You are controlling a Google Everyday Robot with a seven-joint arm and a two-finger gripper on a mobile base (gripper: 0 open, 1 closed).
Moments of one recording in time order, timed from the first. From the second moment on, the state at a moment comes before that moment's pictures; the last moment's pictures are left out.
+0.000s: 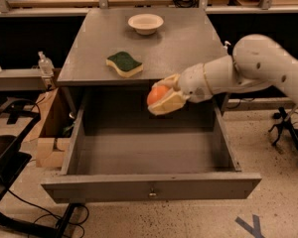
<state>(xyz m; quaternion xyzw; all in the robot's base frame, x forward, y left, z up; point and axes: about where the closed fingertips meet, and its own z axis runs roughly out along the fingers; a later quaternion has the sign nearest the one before) 0.593 -0.037 0.823 -0.56 0.67 0.30 0.39</state>
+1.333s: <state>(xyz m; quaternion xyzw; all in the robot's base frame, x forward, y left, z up) 0.729 -0.122 0.962 -0.45 0.68 0.19 0.55</state>
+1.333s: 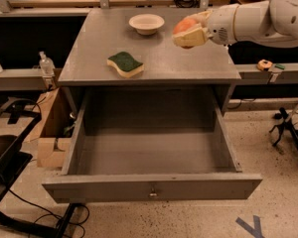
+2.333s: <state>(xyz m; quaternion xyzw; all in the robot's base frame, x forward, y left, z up) 0.785 -0.125 0.958 -0.39 0.70 0.18 0.57</state>
